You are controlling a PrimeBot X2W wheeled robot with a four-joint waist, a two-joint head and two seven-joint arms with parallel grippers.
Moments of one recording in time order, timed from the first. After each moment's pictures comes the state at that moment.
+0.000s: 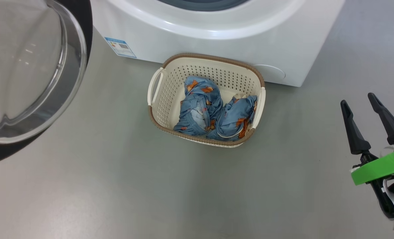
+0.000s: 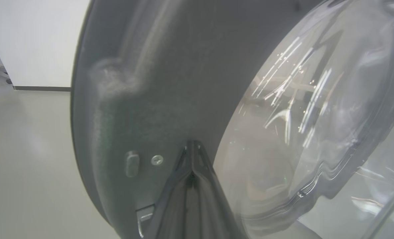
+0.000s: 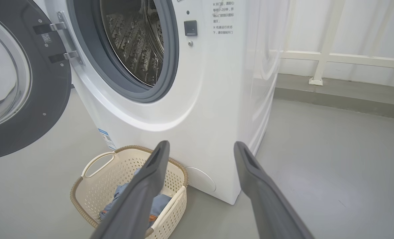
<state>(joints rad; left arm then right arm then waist) -0.62 0.28 0.58 0.79 -0.27 -0.03 -0.26 -0.28 -0.39 0.13 0.24 0.38 0.13 -0.25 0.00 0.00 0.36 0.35</state>
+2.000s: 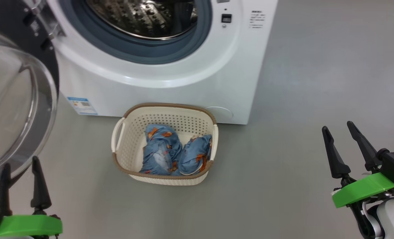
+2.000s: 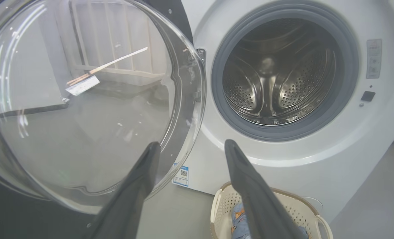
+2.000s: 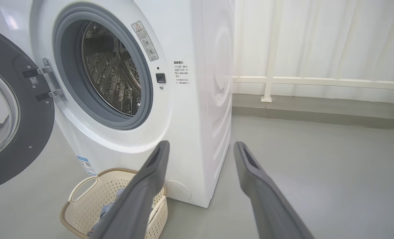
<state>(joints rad) -0.18 0.14 0.20 0.33 -0.28 -0.13 -0.26 -0.19 -0.29 0.13 0.26 0.38 0.13 -0.25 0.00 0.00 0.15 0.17</state>
